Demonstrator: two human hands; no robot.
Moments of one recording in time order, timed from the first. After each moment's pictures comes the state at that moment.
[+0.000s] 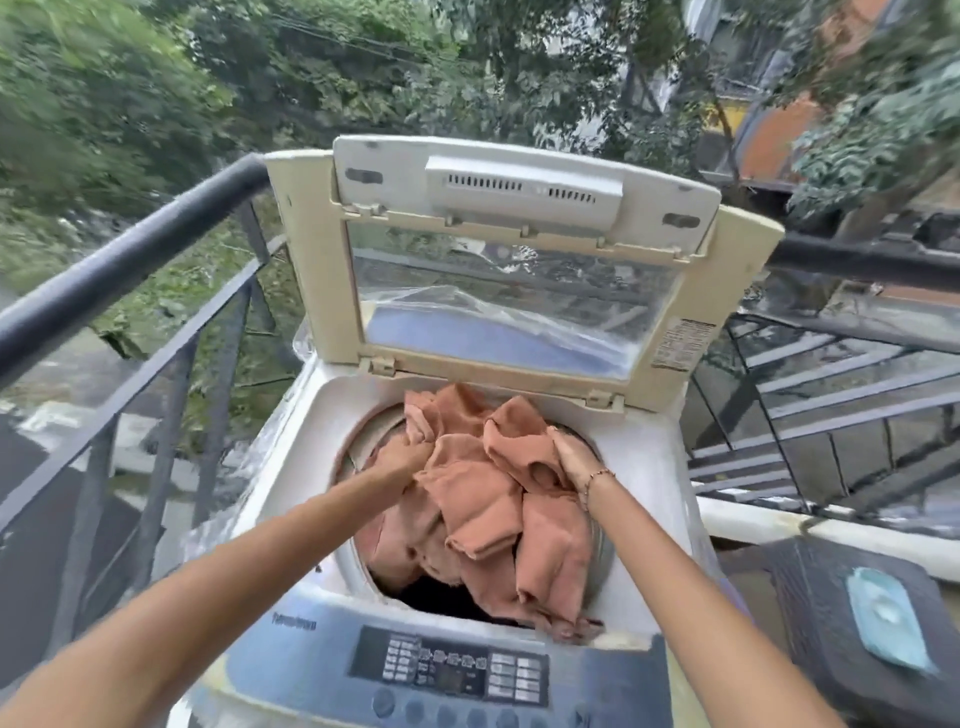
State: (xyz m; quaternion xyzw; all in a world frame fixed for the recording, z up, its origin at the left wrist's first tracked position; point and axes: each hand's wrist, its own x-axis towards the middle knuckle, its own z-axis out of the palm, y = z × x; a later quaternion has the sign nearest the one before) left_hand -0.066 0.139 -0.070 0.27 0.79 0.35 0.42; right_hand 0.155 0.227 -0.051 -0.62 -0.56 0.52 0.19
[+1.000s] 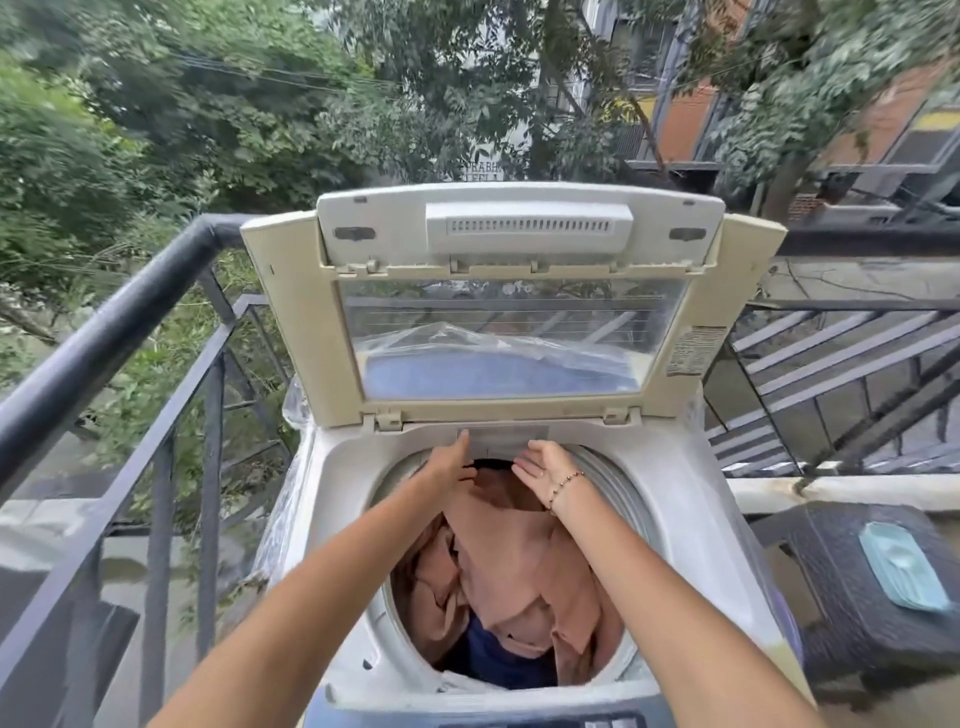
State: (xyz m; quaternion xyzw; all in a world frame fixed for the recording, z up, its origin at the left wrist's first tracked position) left_hand -0.066 0.216 -0.049 0.17 0.68 0.38 0.61; right_hand 0.068 0.244 -0.058 -0.59 -0.16 0.70 0.37
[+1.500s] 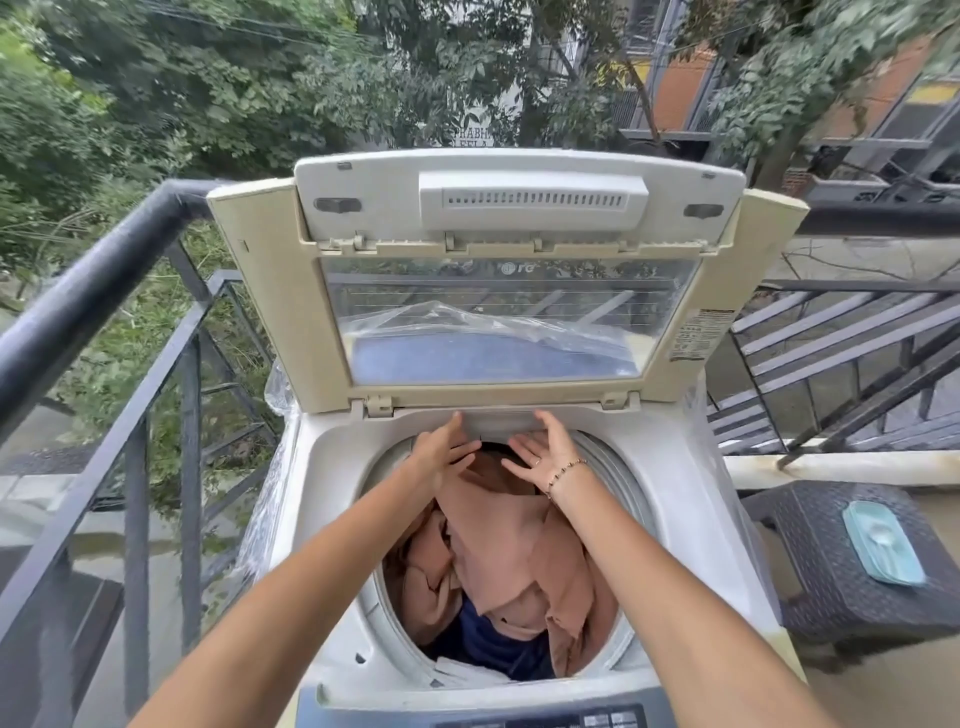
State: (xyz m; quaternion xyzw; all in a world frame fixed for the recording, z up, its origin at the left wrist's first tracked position) left_hand -0.077 0.222 -0.066 0.11 0.60 0.46 0.65; right_hand 0.075 0.251 -0.058 -0.56 -0.07 0.74 0.37
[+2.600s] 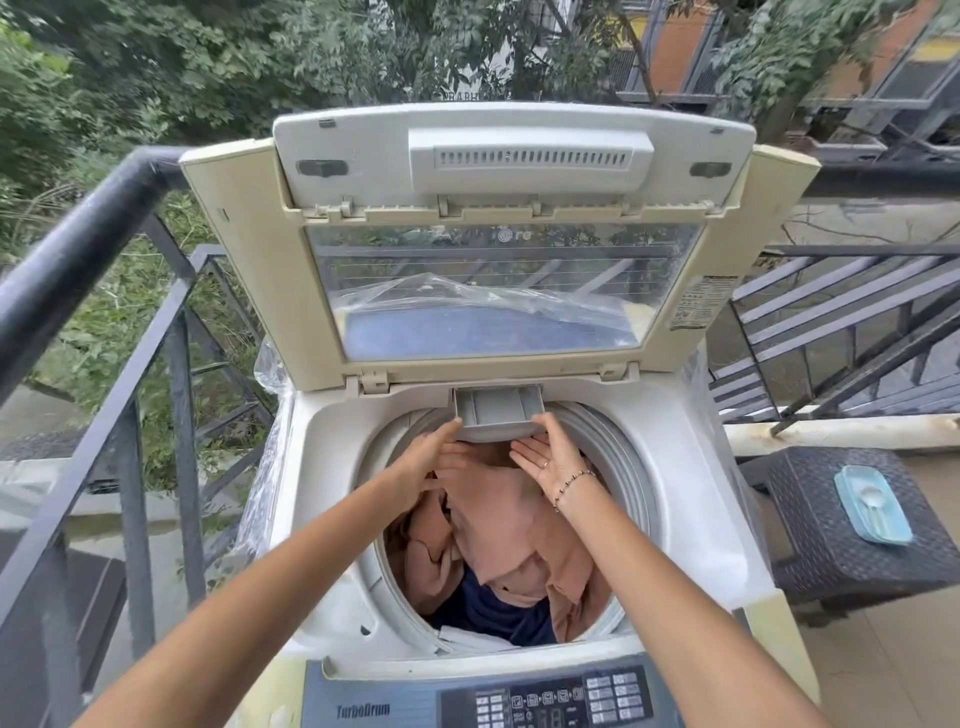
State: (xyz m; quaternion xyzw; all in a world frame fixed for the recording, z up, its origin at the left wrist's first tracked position) left_hand -0.093 0.181 -0.066 0.26 0.65 0.28 0.66; right_hand 0.087 0.218 -0.087 -0.58 -0.11 0.70 0.40
